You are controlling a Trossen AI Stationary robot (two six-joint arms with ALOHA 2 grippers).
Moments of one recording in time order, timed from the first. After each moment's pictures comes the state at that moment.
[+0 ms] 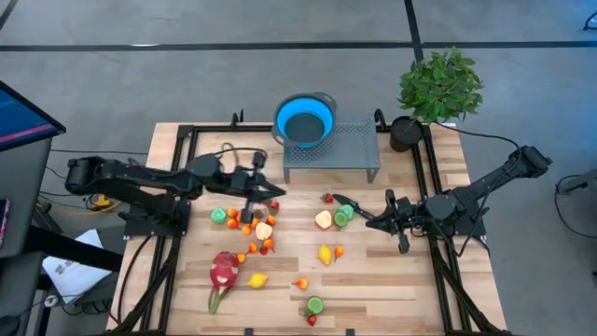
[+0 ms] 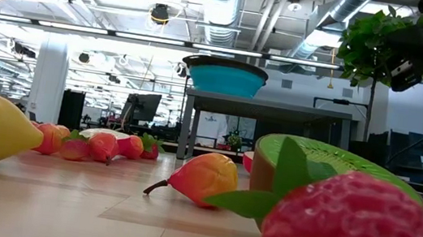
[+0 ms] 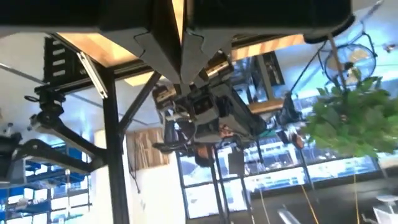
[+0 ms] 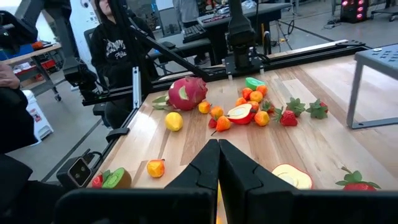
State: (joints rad) left arm 0.05 1.16 0.63 0.68 0.21 0.18; right arm 0.48 0.58 0.17 0.28 0.36 0.29
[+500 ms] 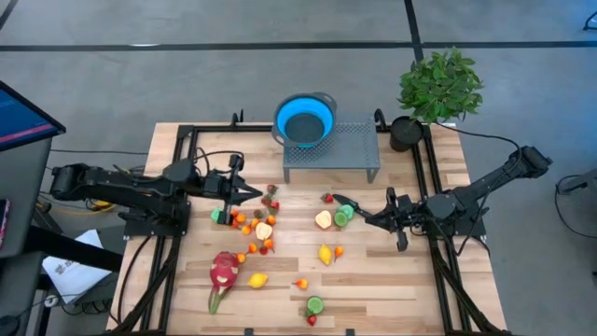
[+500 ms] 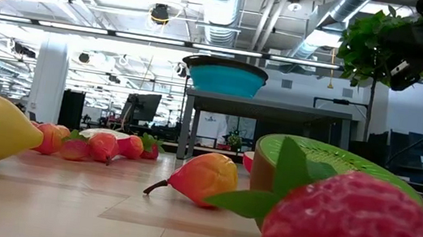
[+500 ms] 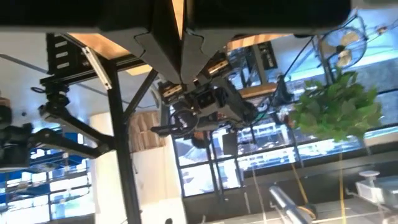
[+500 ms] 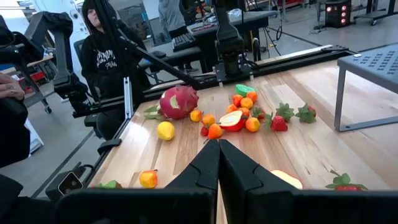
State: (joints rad) left arm 0.05 0.91 0.41 0.72 0.21 0.18; right arm 0.47 0.58 0.17 0.30 0.40 0.31
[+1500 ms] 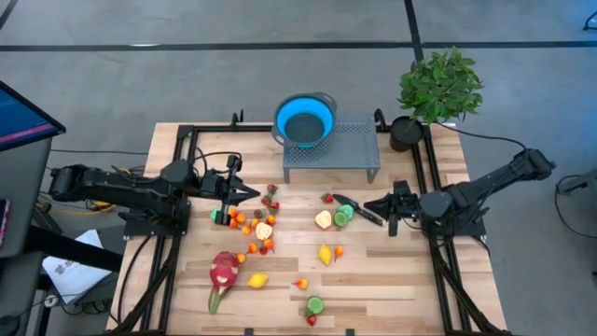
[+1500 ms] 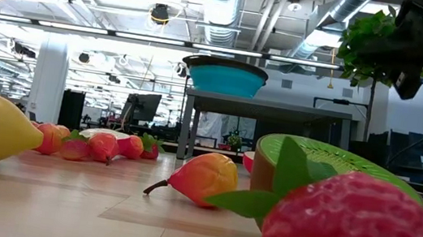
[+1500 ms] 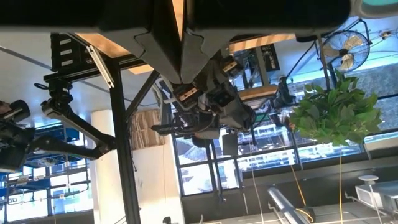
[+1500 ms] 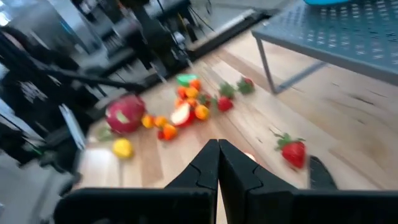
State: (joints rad) left arm 0.05 0.89 0.40 0.73 0.21 0.15; right arm 0.41 0.62 0.34 -0.06 0.57 0.66
